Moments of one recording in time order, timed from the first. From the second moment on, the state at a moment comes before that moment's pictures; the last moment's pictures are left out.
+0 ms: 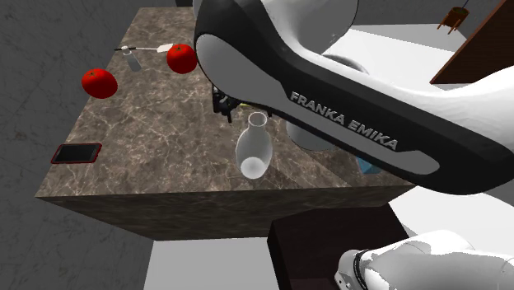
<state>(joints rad) 0.11 -0.25 0.47 -1.73 0.08 1.55 0.64</state>
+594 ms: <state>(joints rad) 0.11 -0.28 0.47 -1.82 0.09 1.62 0.64</state>
